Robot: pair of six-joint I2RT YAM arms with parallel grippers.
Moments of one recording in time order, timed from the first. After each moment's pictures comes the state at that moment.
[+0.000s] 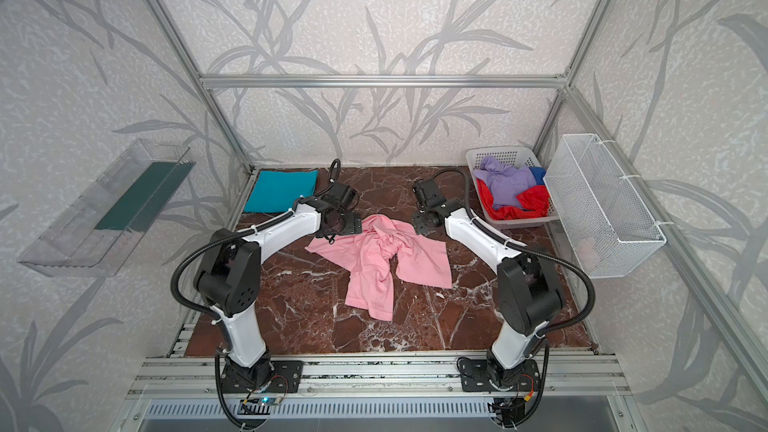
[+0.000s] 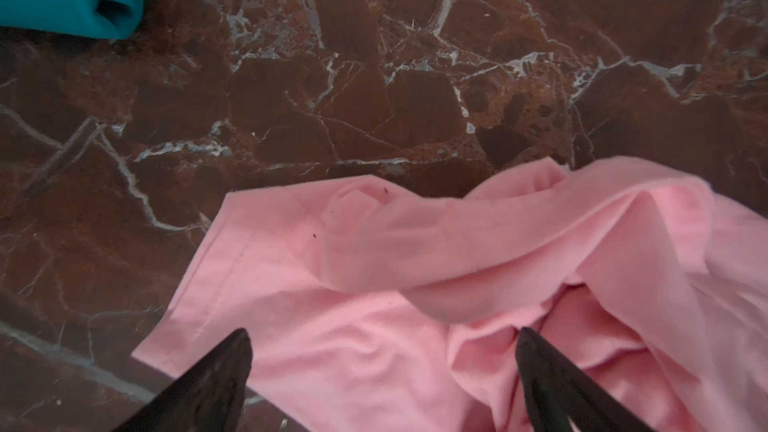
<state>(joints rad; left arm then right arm) -0.46 1.92 1.41 -0.67 -0.23 -0.55 0.49 1.65 1.28 -0.57 0.20 0.13</state>
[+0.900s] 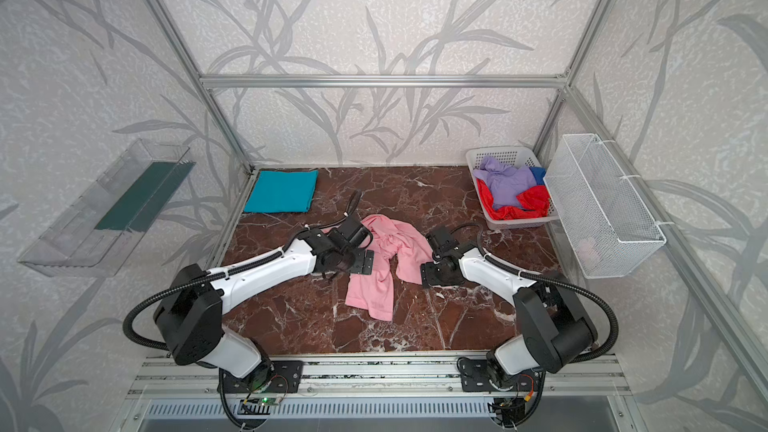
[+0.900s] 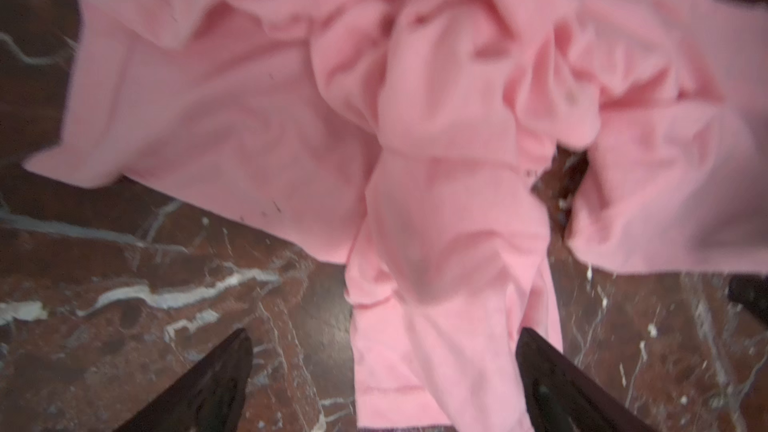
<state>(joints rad) -0.78 1.56 1.07 -0.75 -0.17 -0.62 0.51 1.49 0.80 -0.59 -0.06 0.40</state>
